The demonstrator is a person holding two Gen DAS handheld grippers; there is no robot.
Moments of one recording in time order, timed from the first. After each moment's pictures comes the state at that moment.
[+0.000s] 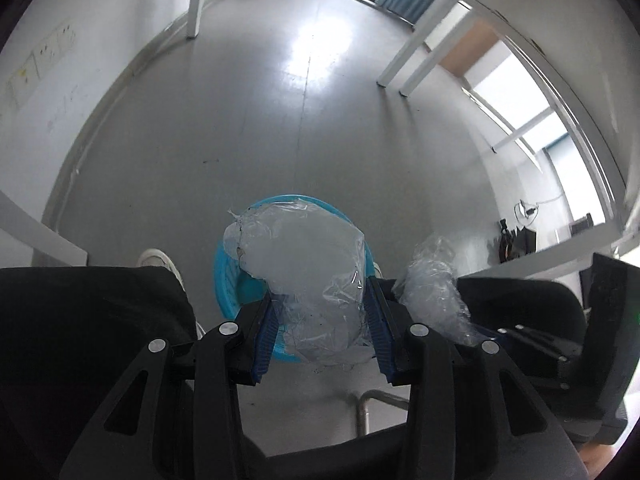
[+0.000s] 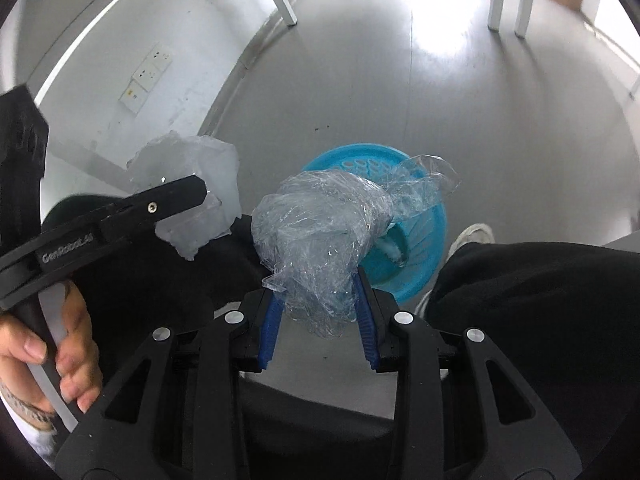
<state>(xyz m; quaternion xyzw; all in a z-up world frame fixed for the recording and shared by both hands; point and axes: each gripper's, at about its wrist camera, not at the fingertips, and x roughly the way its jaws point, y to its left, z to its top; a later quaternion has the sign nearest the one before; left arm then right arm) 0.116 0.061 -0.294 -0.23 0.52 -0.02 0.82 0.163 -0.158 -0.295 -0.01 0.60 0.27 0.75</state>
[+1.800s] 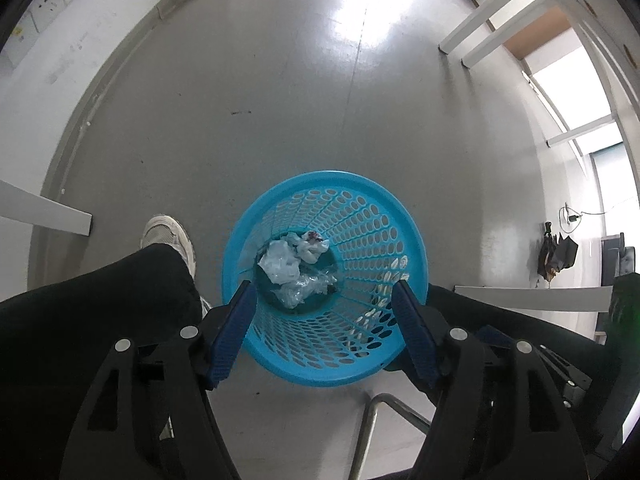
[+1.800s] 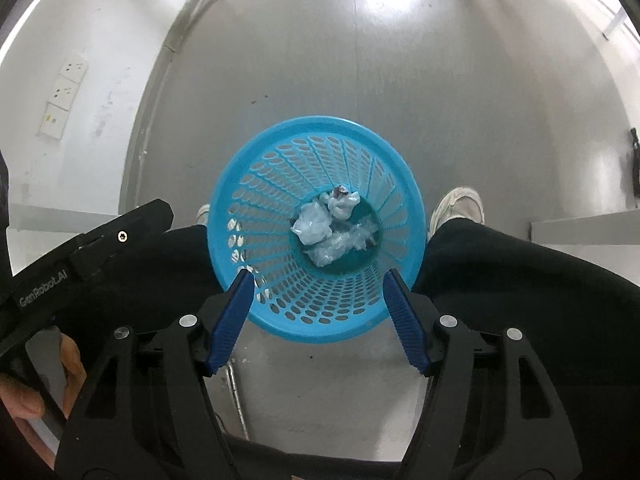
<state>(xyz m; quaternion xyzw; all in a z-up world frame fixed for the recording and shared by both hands) 0.182 0.068 -0.367 -0.24 0.60 0.04 0.76 0.238 -0.152 -0.386 -0.01 0.67 0.18 0.72</state>
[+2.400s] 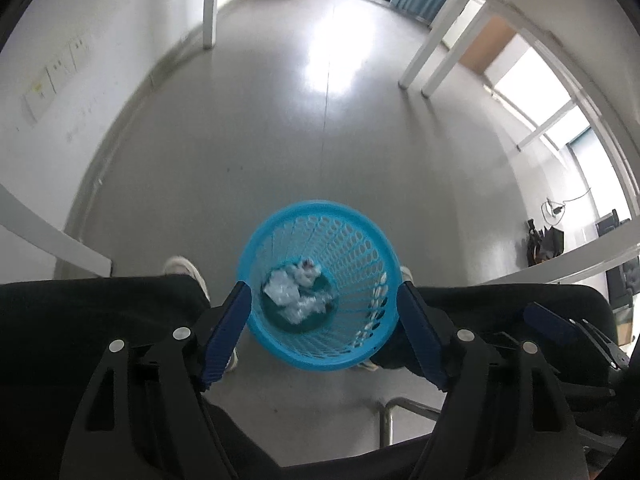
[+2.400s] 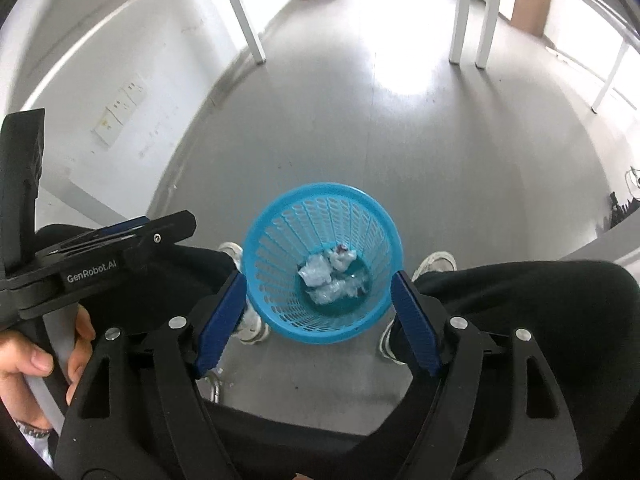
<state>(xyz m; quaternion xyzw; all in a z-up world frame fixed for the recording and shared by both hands) 0.112 0.051 -0.285 -0.19 0.51 0.02 0.84 0.155 -0.185 -0.272 -0.03 0.53 0.22 0.82</state>
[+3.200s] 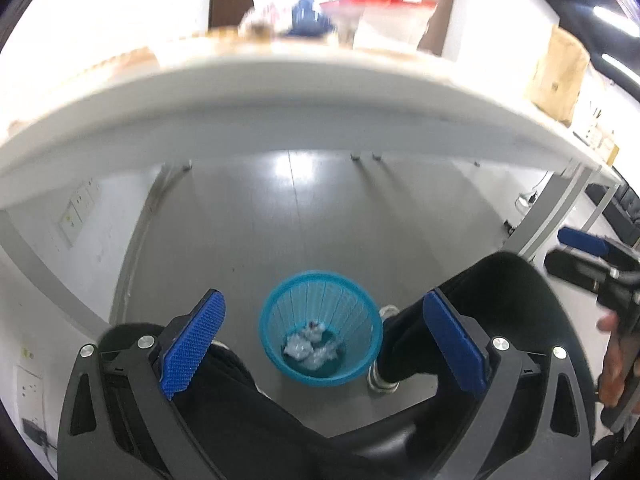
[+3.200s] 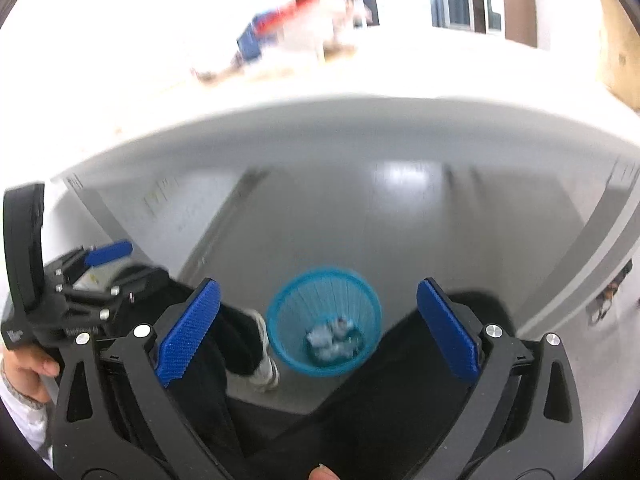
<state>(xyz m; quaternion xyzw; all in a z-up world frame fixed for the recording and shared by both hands) 0.010 0.017 -0.154 -0.06 0.37 -0.03 0.93 0.068 -0.259 -0.115 0.00 0.36 0.25 0.90</state>
